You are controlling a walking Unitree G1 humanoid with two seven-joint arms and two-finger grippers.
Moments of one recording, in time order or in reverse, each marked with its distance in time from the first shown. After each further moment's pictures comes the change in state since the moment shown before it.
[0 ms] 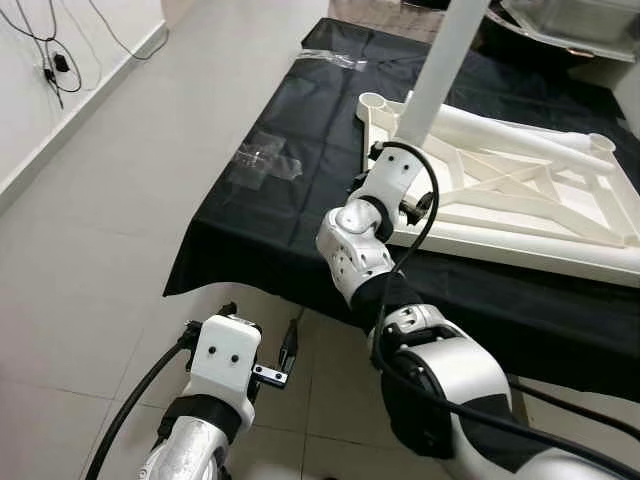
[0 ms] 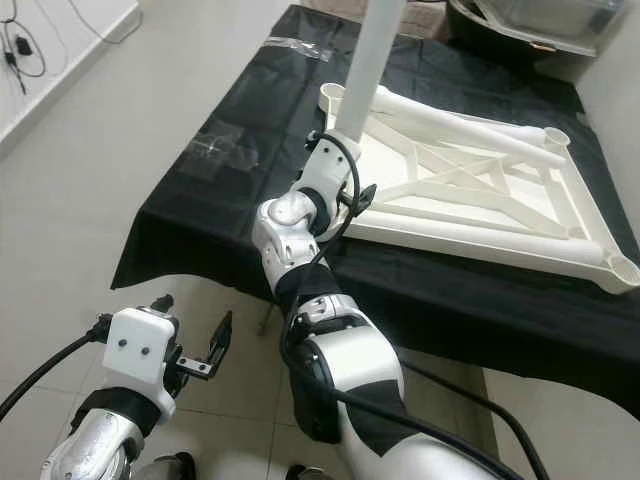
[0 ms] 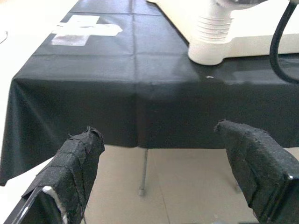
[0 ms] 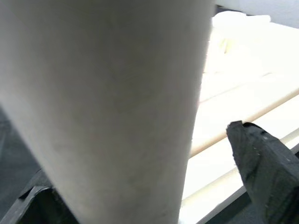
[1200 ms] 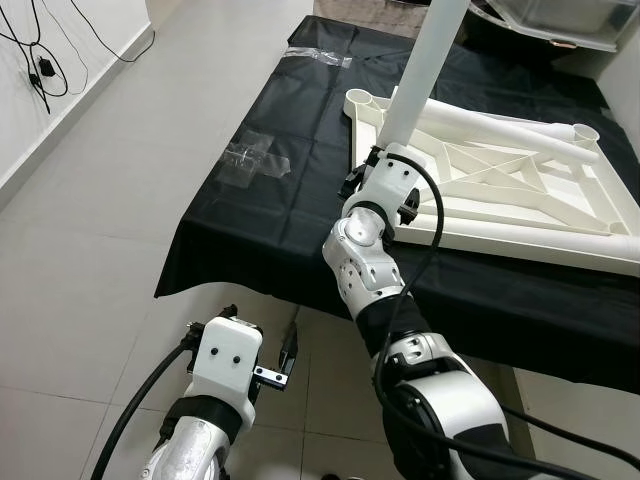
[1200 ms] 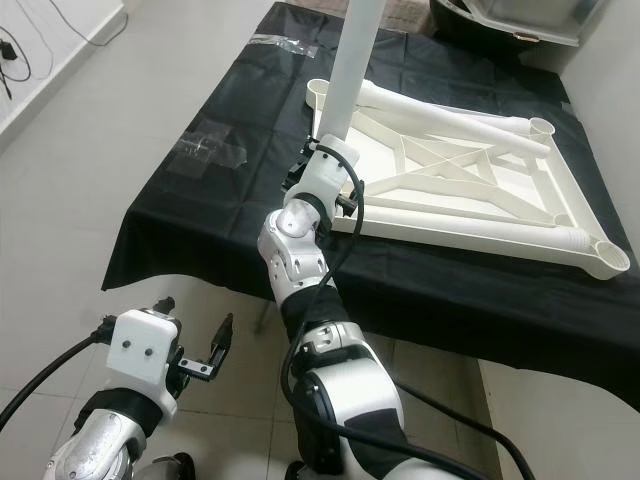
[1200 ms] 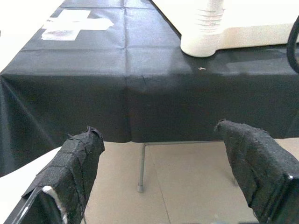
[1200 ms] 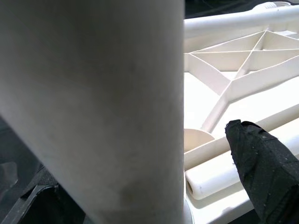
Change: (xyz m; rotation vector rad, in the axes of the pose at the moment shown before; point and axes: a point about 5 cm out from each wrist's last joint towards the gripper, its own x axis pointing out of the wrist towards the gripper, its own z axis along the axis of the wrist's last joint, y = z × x) left arm 0.002 0.000 -0.006 0.001 0.015 -0.002; right arm -0.006 -0.003 0.000 0.070 0.012 0.201
